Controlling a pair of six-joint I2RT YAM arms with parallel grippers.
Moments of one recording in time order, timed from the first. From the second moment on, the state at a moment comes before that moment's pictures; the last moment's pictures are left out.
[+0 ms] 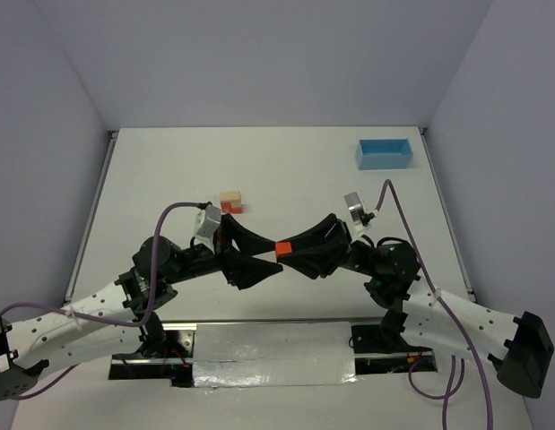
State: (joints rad) left arm -1.00 0.77 0.63 0.43 0.34 -0.50; right arm 0.90 0.77 0.45 0.93 -0.47 0.68
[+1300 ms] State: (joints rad) left arm -1.00 0.75 0.67 0.29 0.33 -0.44; right arm 0.94 0.75 0.46 0.82 -0.42 0.60
